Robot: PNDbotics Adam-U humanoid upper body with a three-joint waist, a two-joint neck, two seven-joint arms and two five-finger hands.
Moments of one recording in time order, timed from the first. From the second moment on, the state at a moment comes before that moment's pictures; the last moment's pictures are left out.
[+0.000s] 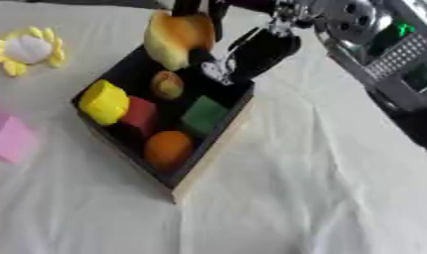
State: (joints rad) left arm -0.35 0.64 0.06 -1.99 0.11 0.08 0.58; right arm -1.07 -0.79 0.51 -1.92 0.21 0.33 0.55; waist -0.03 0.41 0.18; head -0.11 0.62
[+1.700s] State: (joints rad) left arm -0.36 0.64 0.05 -1.99 0.11 0.08 0.58; right arm -1.06 -0.68 0.50 -1.89 0.40 0.23 0.60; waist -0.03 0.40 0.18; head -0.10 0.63
